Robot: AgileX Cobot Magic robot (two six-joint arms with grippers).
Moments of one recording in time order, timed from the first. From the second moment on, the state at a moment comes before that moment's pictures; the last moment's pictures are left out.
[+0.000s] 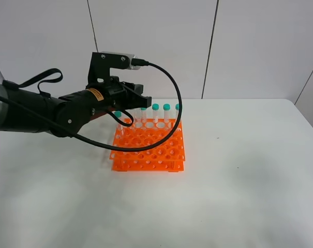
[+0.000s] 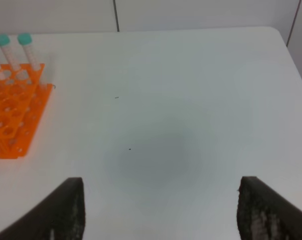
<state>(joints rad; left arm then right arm) -0.53 1.79 -0.93 -0.17 -0.55 0.05 -0.02 -0.01 -0.51 0.00 1.01 0.03</state>
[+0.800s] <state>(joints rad) -0.45 1.88 -0.93 -0.13 -0.62 0.05 -0.02 -0.01 -0.51 0.00 1.01 0.03</state>
